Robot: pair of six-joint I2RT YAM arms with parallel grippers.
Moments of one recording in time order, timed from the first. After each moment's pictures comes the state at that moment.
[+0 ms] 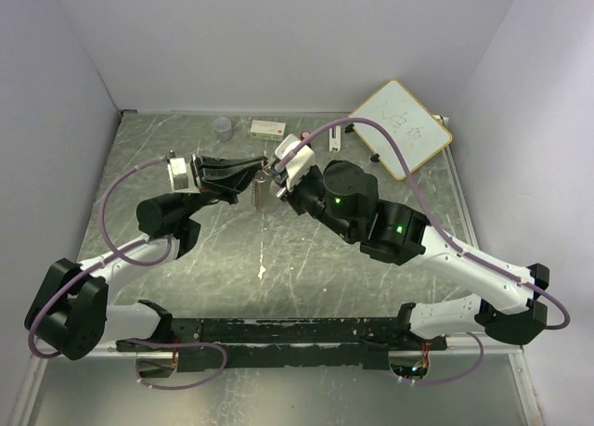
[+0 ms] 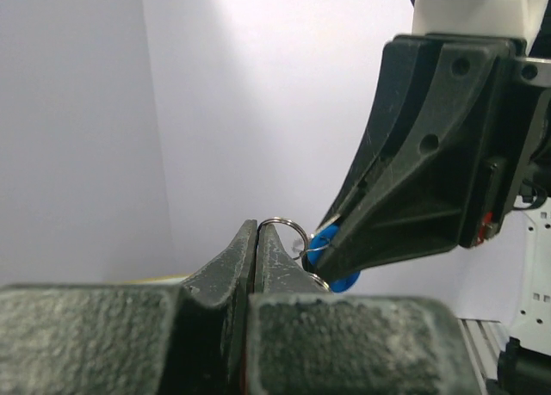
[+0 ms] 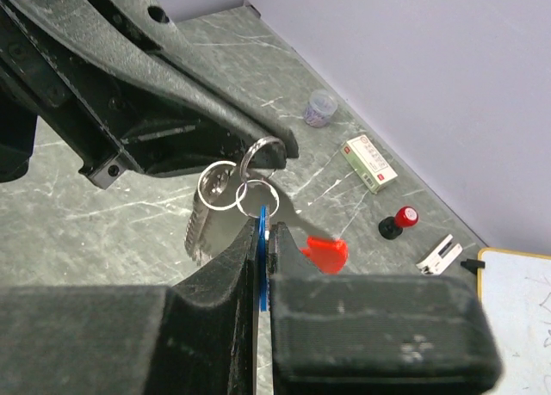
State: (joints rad) left arm -0.51 1.26 0.64 1.52 0.62 -0.50; right arm 1.17 1.21 1.43 -0.36 0.38 -0.25
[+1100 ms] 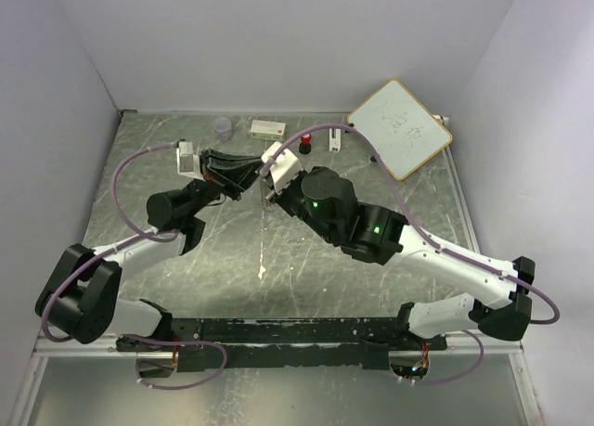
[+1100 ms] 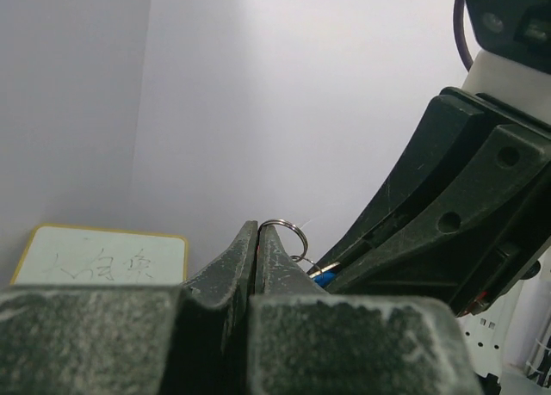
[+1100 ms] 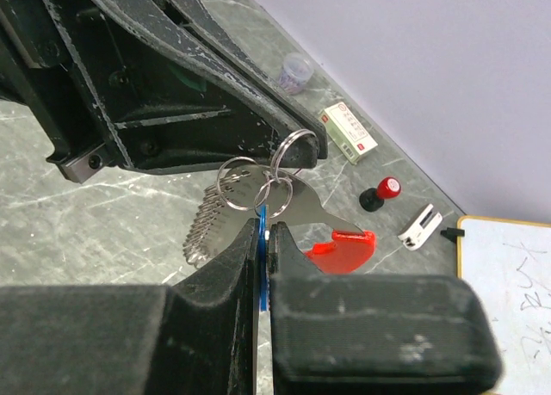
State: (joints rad) left arm -0.49 1.35 0.63 1.53 0.56 -0.71; right arm 1.17 1.27 1.35 -0.30 0.48 -0.27
